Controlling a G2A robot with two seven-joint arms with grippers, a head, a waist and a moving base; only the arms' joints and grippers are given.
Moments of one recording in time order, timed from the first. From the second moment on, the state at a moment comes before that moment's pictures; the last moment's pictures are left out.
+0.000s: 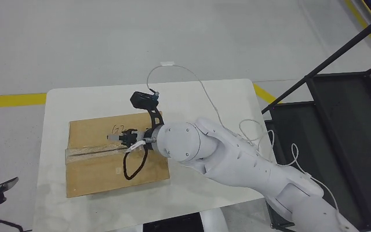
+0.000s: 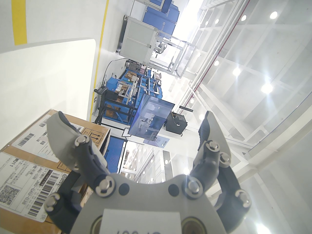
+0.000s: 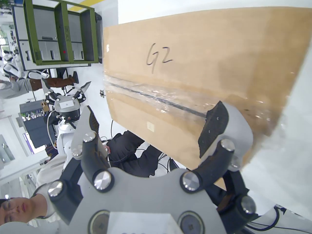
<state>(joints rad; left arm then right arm) 2.22 -1.37 -2.28 -2.12 -0.90 0.00 -0.26 -0.72 -1.36 0.60 -1.89 -0.13 0.92 0.72</state>
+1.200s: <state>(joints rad) 2.22 -1.37 -2.28 -2.12 -0.90 0.00 -0.26 -0.43 -1.84 0.32 -1.23 0.22 0.67 0.49</state>
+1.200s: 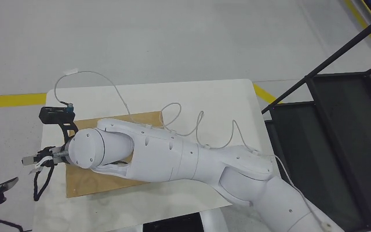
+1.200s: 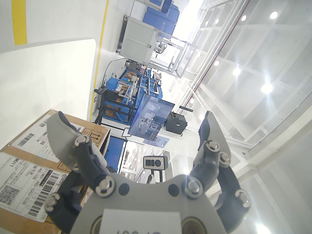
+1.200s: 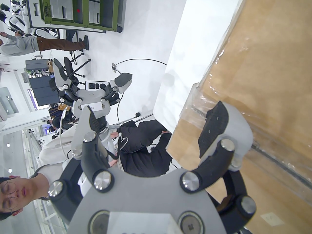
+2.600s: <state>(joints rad) 2.22 -1.37 -2.28 -2.12 -0.90 0.00 -0.26 -0.75 -1.60 0.59 -1.56 -0.25 0.93 0.71</state>
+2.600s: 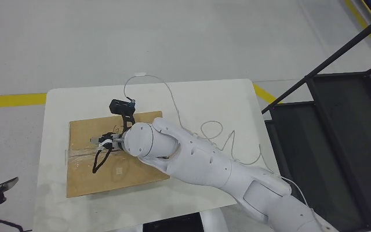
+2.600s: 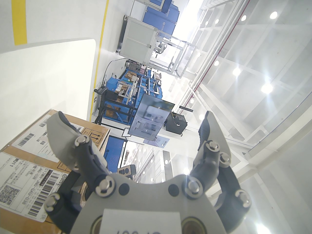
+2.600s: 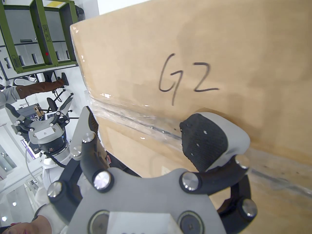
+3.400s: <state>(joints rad) 2.22 -1.37 -2.28 -2.12 -0.90 0.00 -0.26 -0.97 -1.36 0.82 -1.86 -0.52 0.89 0.93</state>
